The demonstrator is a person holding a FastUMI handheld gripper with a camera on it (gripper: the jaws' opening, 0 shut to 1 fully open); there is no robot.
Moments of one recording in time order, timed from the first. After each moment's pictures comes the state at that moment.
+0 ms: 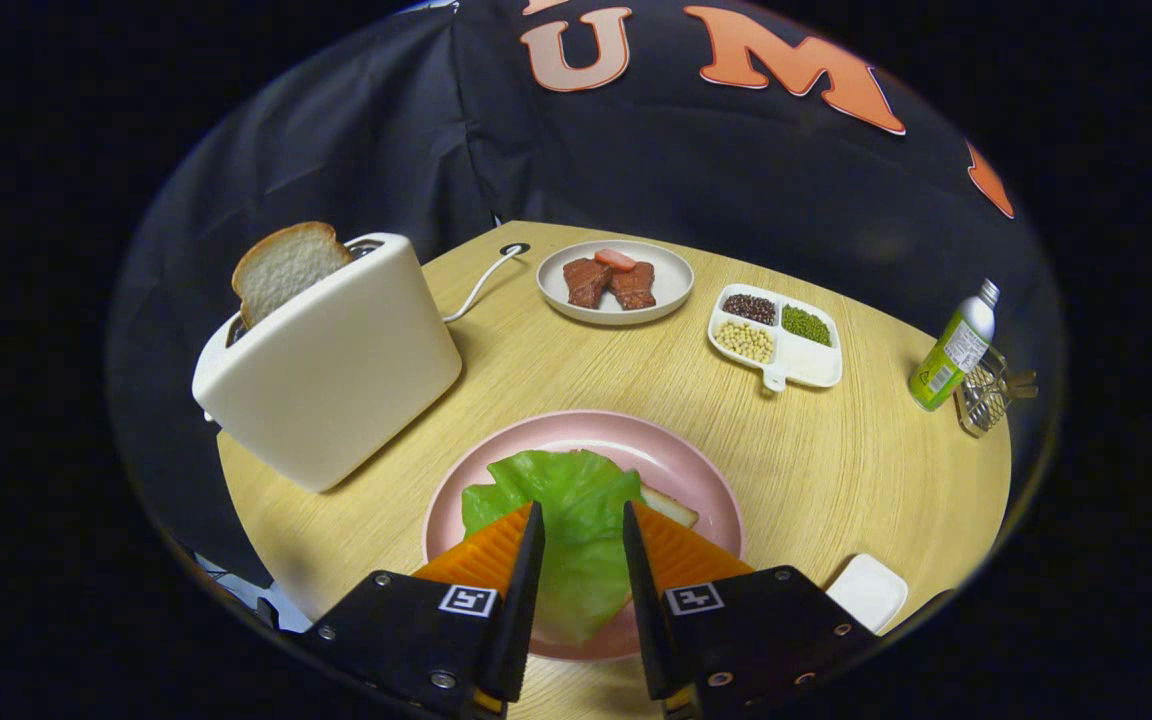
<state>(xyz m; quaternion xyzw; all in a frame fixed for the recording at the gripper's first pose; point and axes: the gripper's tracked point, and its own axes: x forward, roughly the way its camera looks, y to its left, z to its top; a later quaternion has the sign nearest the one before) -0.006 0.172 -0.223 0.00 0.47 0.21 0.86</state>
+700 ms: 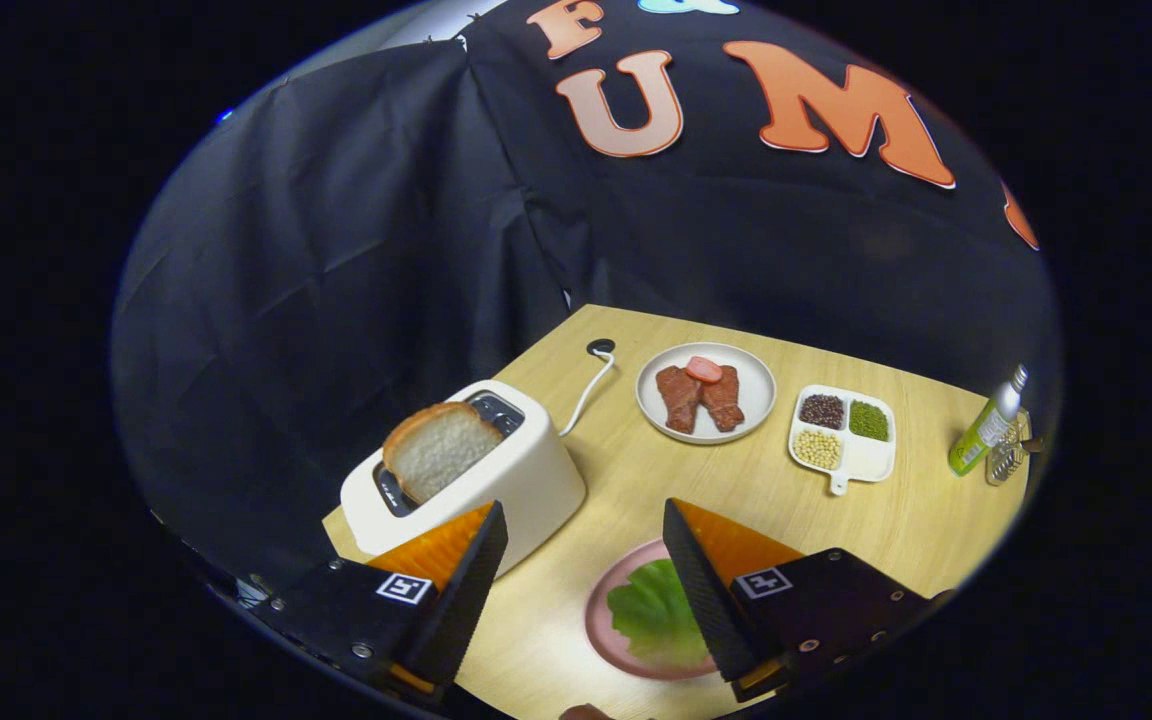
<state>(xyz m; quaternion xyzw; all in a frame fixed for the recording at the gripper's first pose) 0.039 0.275 -0.097 0.08 0.43 0.29 0.85</state>
